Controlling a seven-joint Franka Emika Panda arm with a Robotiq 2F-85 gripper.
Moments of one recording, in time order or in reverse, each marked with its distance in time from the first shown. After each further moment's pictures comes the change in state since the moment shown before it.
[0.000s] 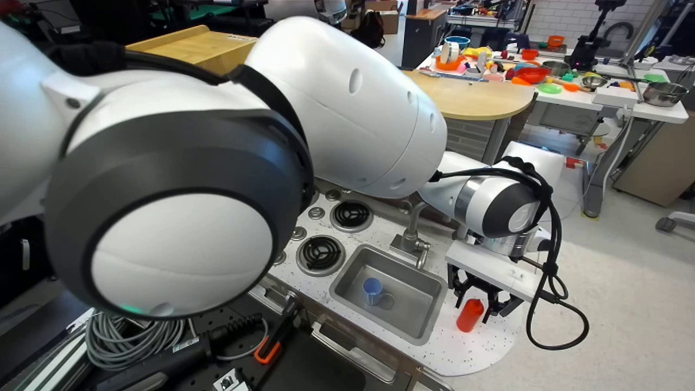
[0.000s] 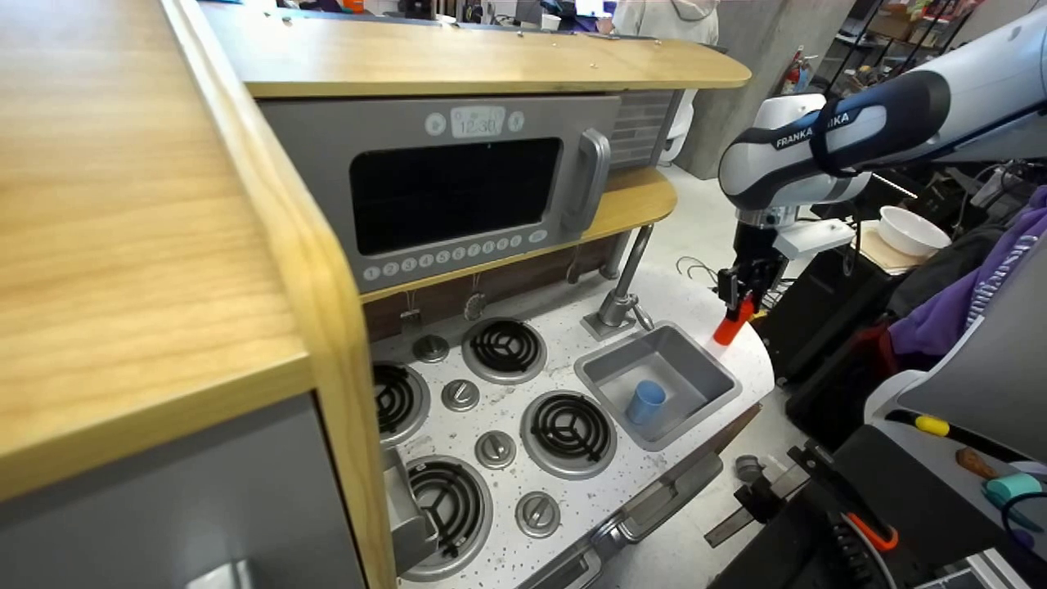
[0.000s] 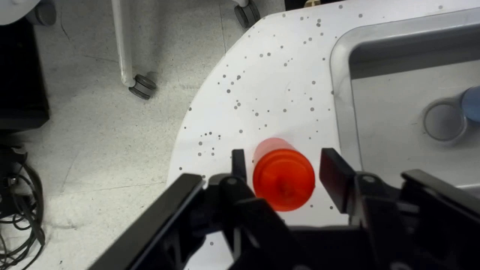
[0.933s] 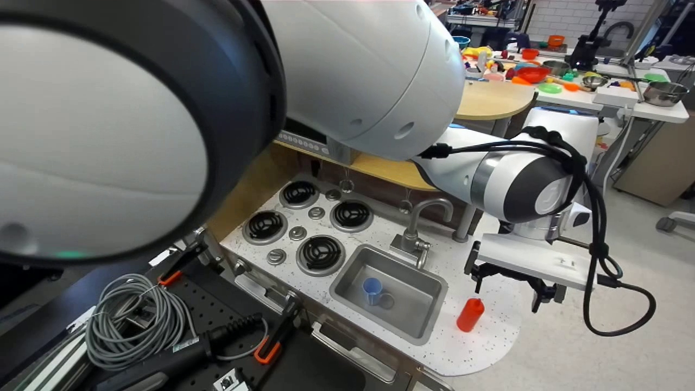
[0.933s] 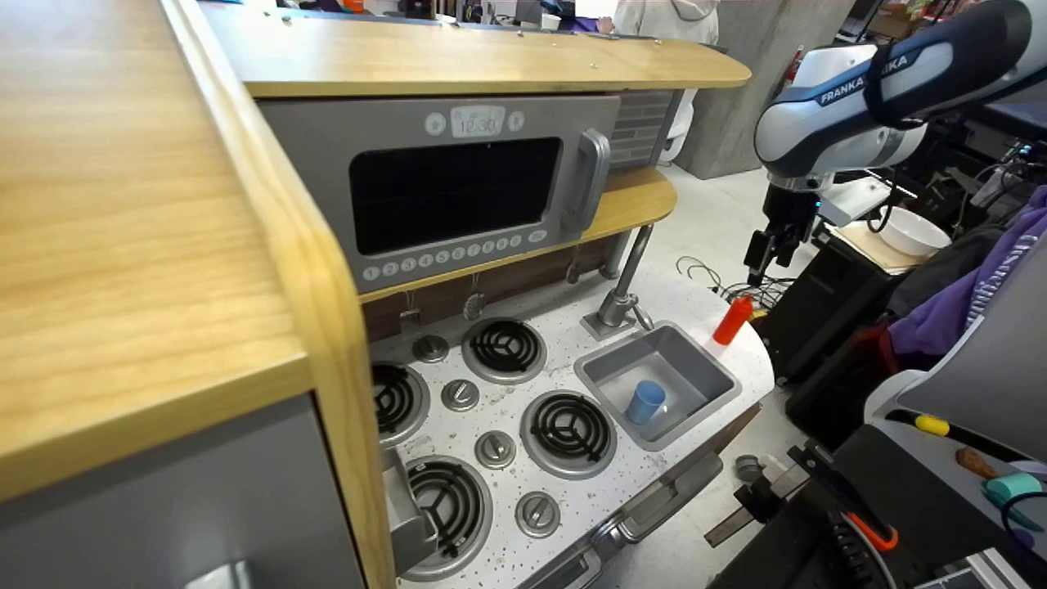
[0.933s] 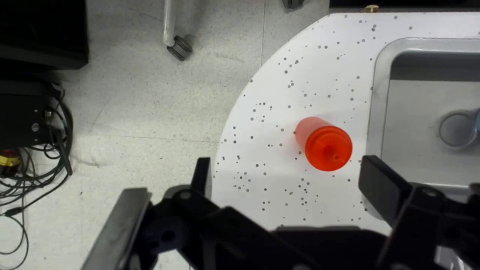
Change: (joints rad) arm 0.000 -0.177 -0.030 -0.185 -0.026 0.145 -0.197
